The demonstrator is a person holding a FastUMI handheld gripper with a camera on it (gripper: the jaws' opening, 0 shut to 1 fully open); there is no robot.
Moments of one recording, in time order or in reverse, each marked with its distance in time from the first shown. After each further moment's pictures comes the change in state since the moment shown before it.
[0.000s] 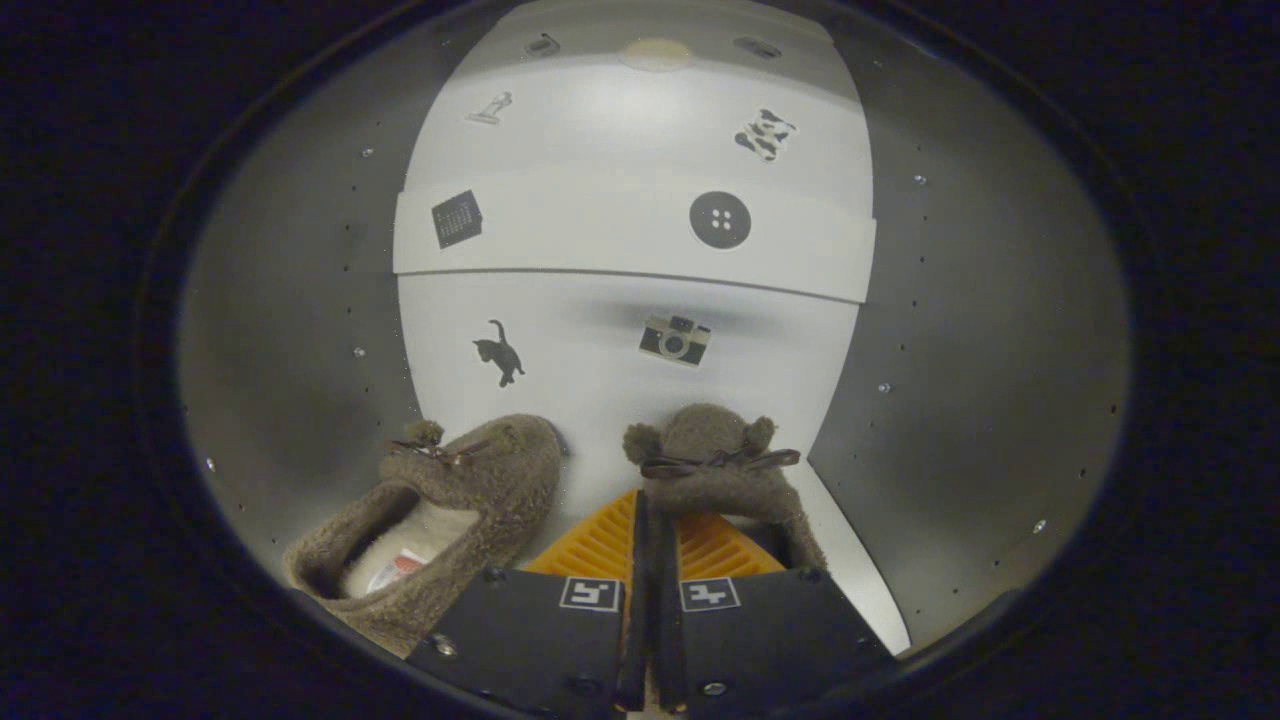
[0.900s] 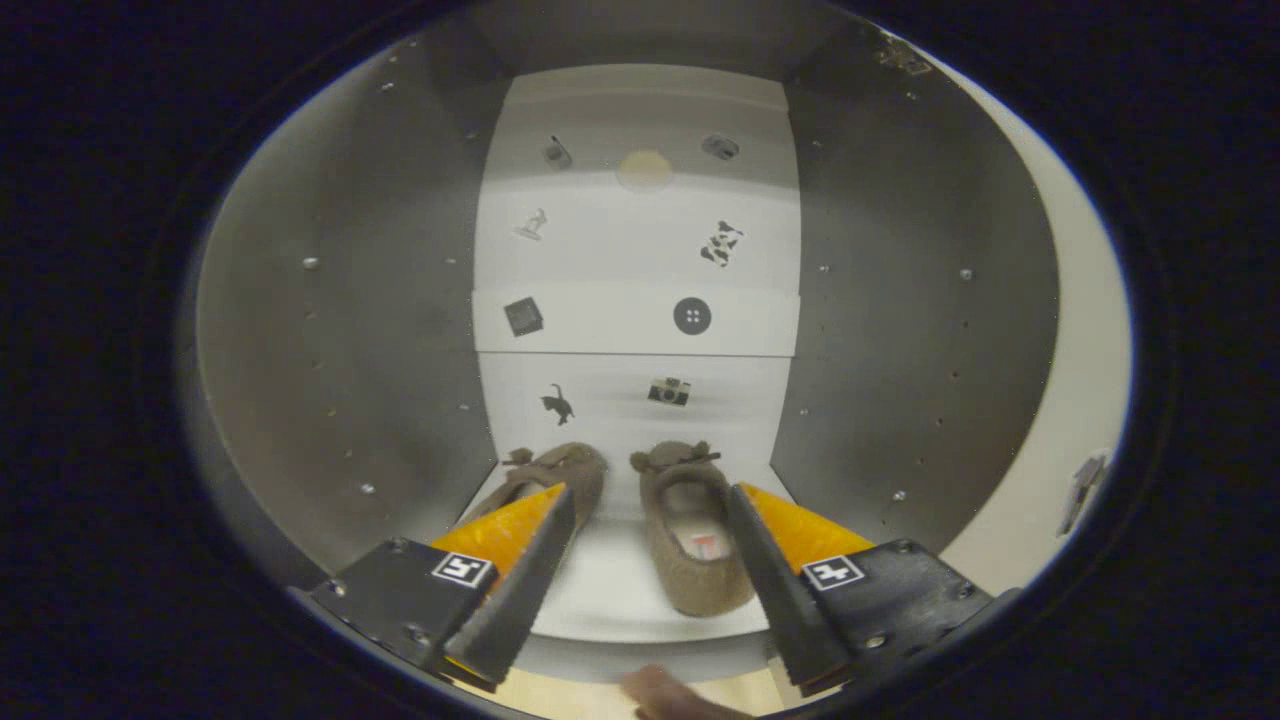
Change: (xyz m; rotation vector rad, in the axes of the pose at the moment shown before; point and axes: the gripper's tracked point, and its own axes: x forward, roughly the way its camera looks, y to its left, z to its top) arm -0.090 0.009 0.019 0.017 -0.133 0.022
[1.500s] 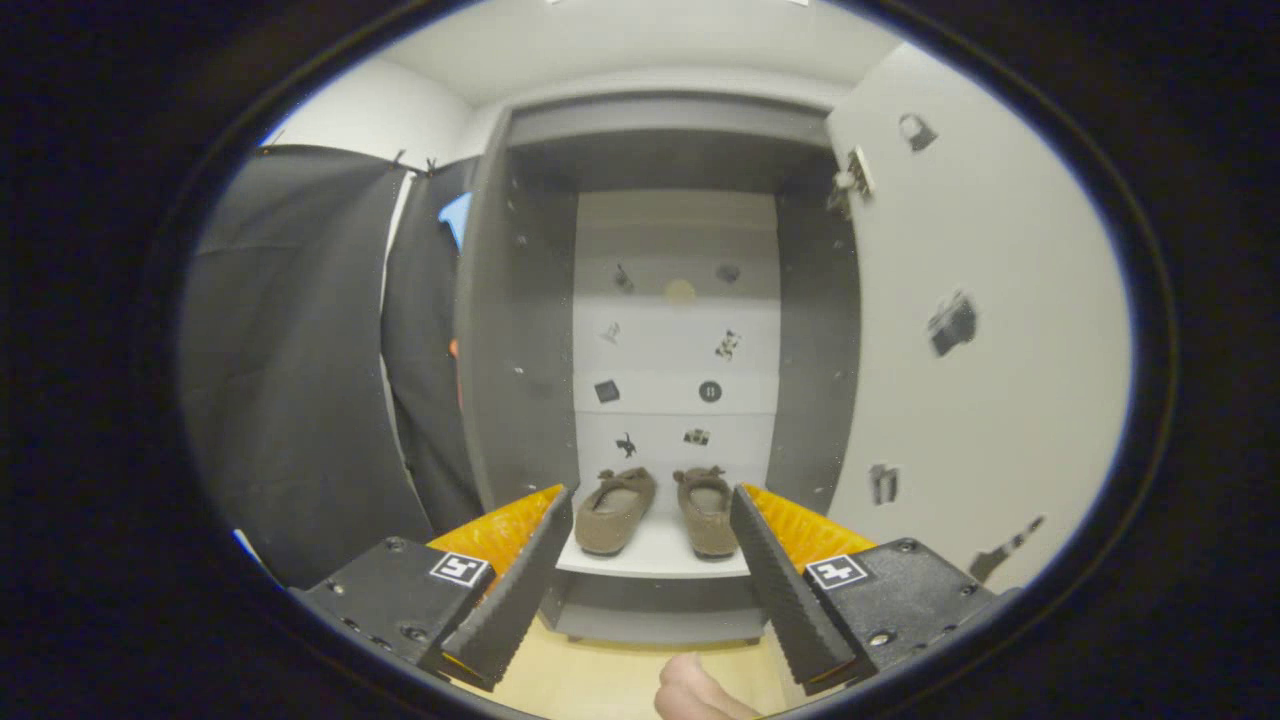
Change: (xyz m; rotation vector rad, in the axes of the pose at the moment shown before) arm -0.135 0.014 0.032 0.005 -0.187 0.110
